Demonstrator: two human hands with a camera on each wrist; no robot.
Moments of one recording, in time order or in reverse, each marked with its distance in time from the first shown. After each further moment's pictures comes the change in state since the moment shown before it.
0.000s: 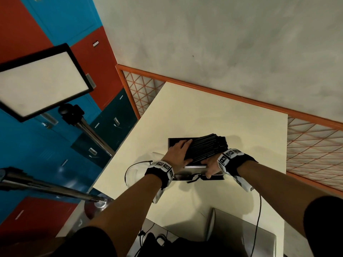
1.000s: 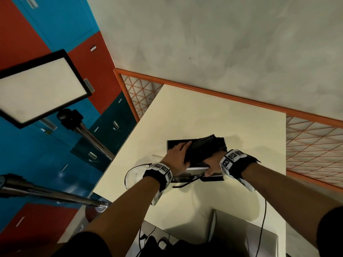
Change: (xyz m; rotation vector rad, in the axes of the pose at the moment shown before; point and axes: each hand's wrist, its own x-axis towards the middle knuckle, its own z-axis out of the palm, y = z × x) left_hand -0.003 0.005 -0.010 -0.018 -0.052 0.017; right_hand -0.018 0.011 0.002 0.008 0.256 -0.115
